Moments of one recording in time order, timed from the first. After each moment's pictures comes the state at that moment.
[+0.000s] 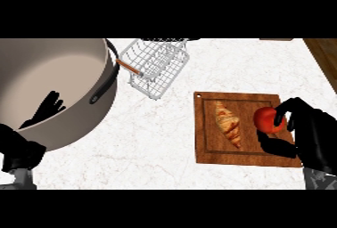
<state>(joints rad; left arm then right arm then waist) 0.00 0.35 0.02 -1.59 0.25 0.06 0.18 -0.10 -0.48 0.27 -1.87 0.91 -0.15 0.67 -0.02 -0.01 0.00</state>
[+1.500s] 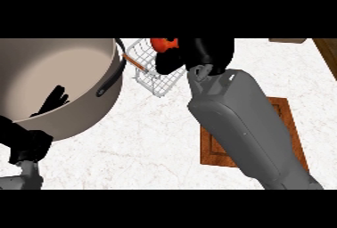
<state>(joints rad) -0.05 0.32 0.04 -1.56 0.21 0.04 0.20 -1.05 -0.02 0.25 -1.40 0.91 0.00 0.94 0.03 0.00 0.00</state>
